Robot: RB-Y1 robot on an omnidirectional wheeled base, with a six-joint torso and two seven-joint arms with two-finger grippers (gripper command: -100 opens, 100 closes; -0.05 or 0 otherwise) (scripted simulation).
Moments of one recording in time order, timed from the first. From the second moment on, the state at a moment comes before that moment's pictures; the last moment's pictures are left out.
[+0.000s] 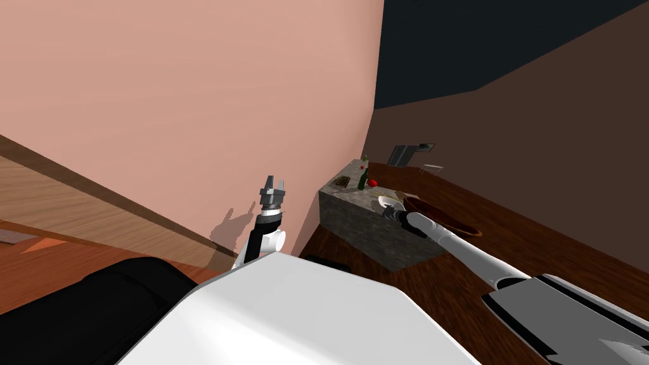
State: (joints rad) left arm 0.48 -0.05 0.05 -2.36 -0.02 -0.46 0.01; right arm -0.54 -0.97 0.63 -0.88 1.38 -0.39 0.04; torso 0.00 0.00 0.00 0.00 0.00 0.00
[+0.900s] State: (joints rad) left arm 0.48 -0.05 0.05 -2.36 -0.02 -0.46 0.01; right arm -0.57 -1.09 0.75 -0.72 1.58 -0.38 0.01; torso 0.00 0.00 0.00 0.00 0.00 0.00
